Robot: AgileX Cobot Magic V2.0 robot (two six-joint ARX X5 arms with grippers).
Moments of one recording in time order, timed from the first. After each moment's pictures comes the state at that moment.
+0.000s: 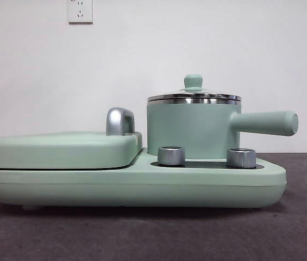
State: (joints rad) left arm -0.65 1.62 2.13 -1.41 0.29 0.14; right arm 0.52 0.49 1.09 -1.11 -0.24 0.08
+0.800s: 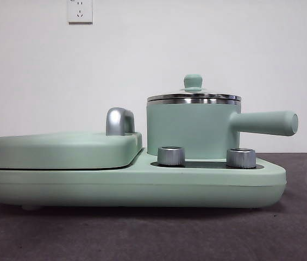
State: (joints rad) left arm -0.66 0.67 0.95 -0.97 0.13 -0.13; right arm 0.52 0.49 1.09 -1.02 -0.24 0.08
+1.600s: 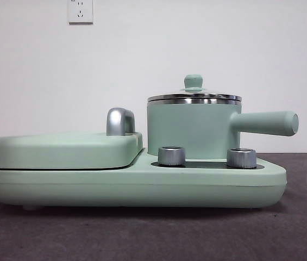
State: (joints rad) left arm -0.58 0.46 0.86 -0.83 0.04 -0.17; right arm 0.52 0.50 1.09 -0.98 -0.24 0.08
